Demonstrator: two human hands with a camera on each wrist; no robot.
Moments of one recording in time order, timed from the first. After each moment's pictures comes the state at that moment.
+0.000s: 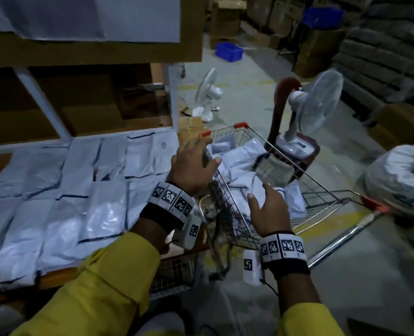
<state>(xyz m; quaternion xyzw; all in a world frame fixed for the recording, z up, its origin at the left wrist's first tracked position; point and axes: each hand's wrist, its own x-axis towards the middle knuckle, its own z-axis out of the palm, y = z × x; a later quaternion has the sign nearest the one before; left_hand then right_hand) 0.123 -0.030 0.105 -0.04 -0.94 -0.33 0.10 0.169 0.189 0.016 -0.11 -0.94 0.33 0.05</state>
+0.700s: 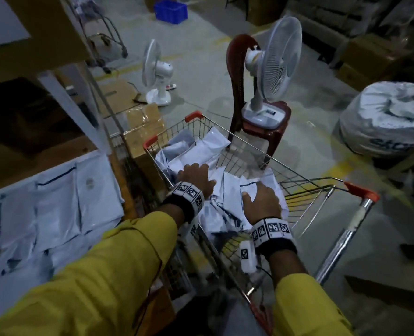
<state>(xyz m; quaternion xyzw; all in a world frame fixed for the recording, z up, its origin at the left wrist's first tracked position) -0.092 0.131 -0.049 -0.14 -0.98 -0.03 -0.13 0.018 0.297 -0.065 -0.29 -0.91 0.28 -0.04</state>
